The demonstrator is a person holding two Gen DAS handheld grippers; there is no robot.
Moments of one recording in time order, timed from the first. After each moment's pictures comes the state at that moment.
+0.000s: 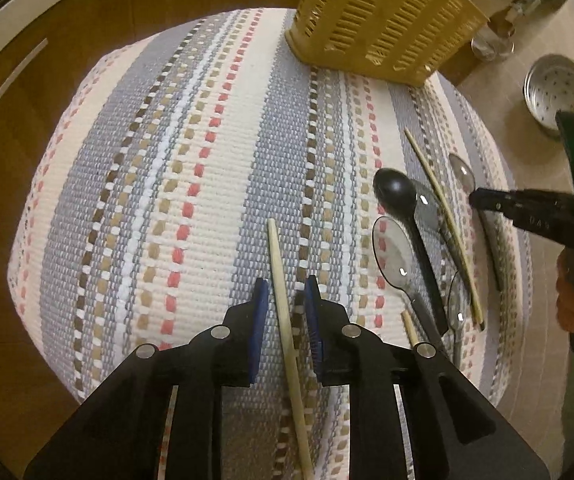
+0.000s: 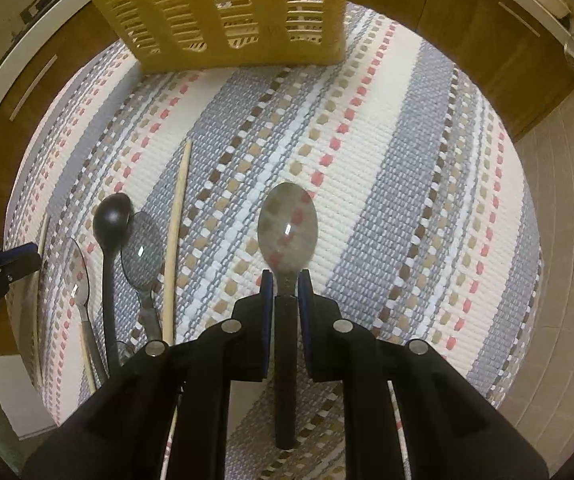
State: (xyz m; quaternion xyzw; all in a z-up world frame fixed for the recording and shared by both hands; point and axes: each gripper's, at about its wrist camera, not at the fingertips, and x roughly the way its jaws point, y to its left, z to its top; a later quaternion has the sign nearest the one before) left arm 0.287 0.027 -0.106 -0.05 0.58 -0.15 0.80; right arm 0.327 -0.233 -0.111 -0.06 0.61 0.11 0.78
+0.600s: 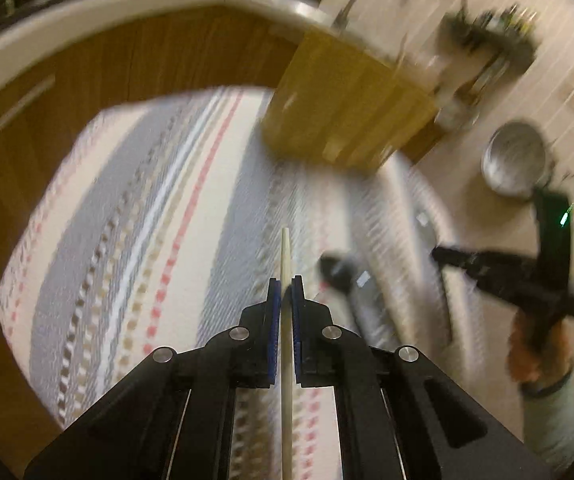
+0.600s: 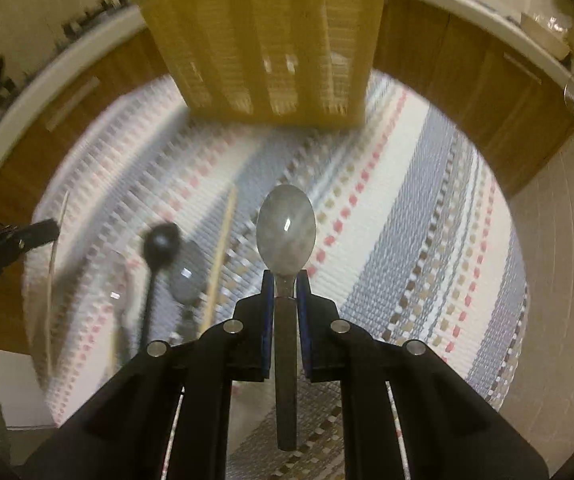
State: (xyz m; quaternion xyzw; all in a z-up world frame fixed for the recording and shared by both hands) left arm 0.280 0.031 -0.061 -0.15 0.44 -0.18 0.87; right arm 0.288 -0.222 -0.050 -0.06 0.50 0.16 0.85
